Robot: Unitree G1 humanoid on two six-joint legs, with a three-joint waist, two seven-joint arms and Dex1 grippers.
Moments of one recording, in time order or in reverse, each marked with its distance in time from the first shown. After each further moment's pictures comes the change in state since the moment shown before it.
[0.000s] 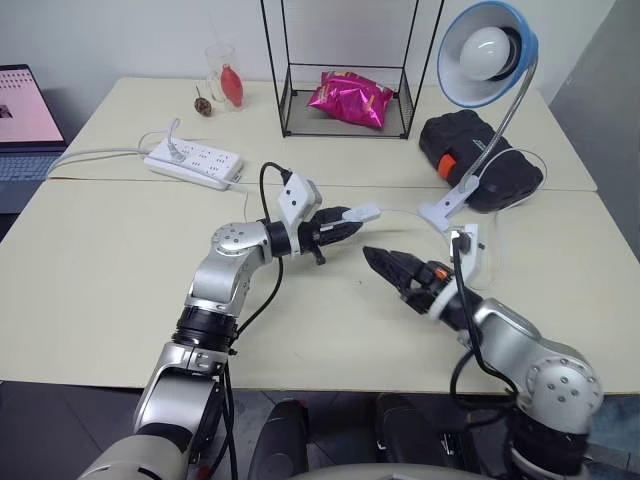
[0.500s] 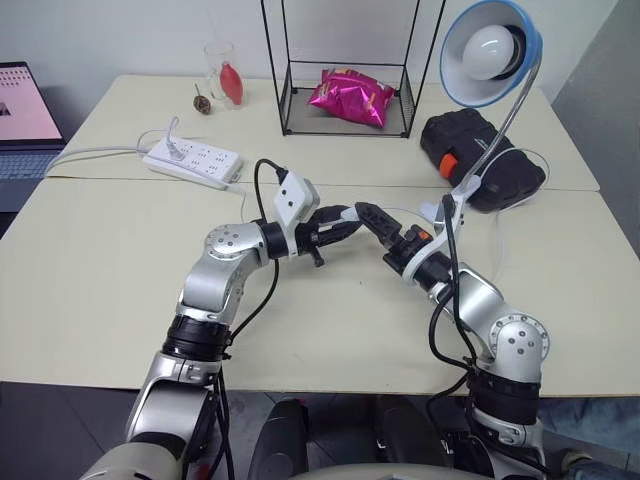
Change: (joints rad) left arm 0.042 0.030 0.001 -0.104 -0.013 0.058 0.037; right arm -0.149 0.092 0.017 0.204 0.043 -0.160 -0.092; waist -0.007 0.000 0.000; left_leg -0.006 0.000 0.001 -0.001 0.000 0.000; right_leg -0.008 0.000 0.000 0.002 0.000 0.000
